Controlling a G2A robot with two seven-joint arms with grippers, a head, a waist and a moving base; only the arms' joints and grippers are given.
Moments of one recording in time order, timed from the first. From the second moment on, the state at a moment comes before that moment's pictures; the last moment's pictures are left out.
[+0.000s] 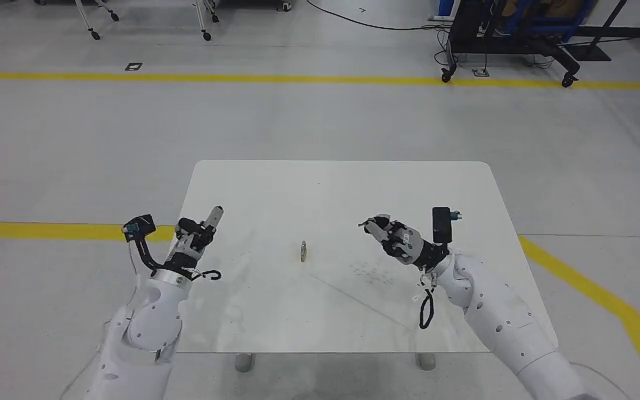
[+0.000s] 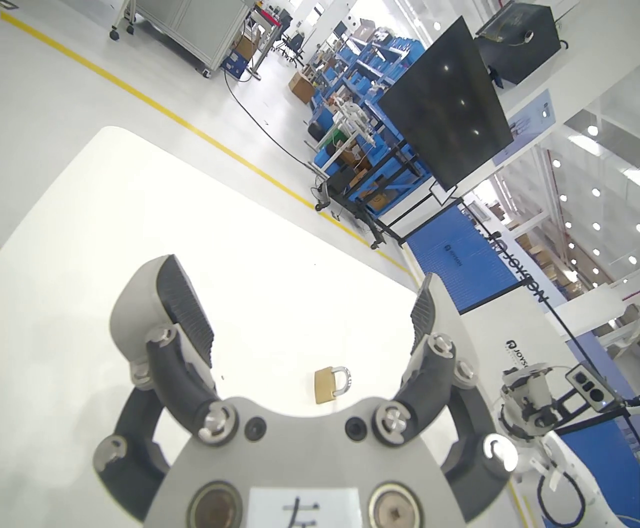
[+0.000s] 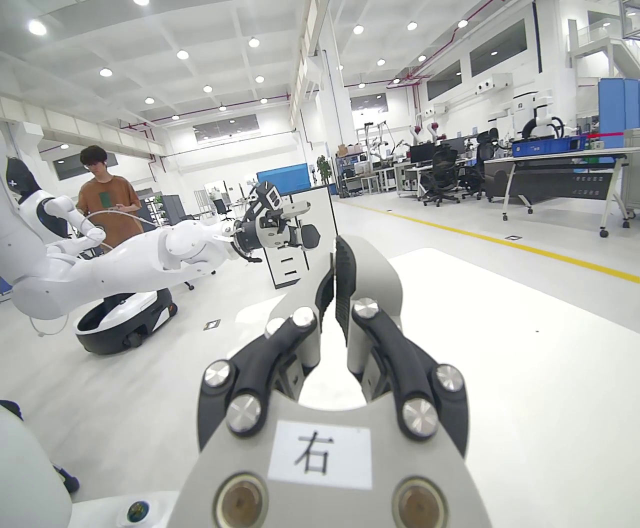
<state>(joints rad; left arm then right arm) 1.63 -1.19 -1.54 -1.77 0.49 -0.09 -0.13 -1.19 -1.08 1.02 -1.21 -0.98 -1.01 -0.58</state>
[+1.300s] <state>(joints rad) 1.19 -1.29 -1.15 -1.34 -0.83 -0.24 -0.78 -1.14 -1.11 0.73 -1.21 -0.20 -1.01 -0.30</state>
